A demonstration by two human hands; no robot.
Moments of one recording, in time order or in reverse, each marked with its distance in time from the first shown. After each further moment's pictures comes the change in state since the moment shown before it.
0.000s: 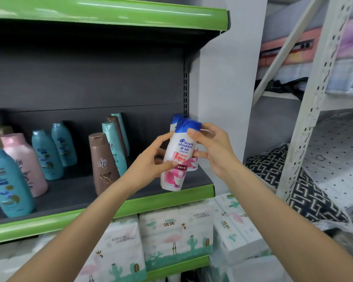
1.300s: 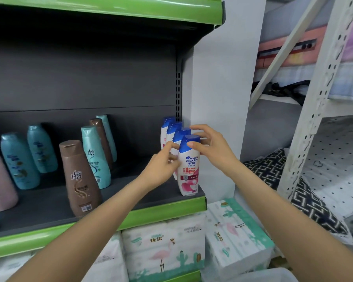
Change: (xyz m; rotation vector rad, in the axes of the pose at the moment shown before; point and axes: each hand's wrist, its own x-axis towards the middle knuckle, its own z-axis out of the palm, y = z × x) left_hand 0.083 -0.036 0.046 0.141 0.085 -0.018; right_hand 0.066 0.026 -0.057 -0.548 -0.141 -0.134
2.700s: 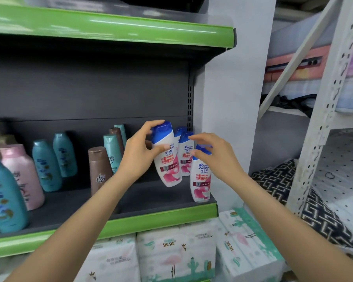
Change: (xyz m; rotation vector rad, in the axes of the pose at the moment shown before) left_hand -0.030 0.033 -0.082 0.054 0.356 0.233; right_hand -0.027 -0.051 0.021 -0.315 0.050 -0.163
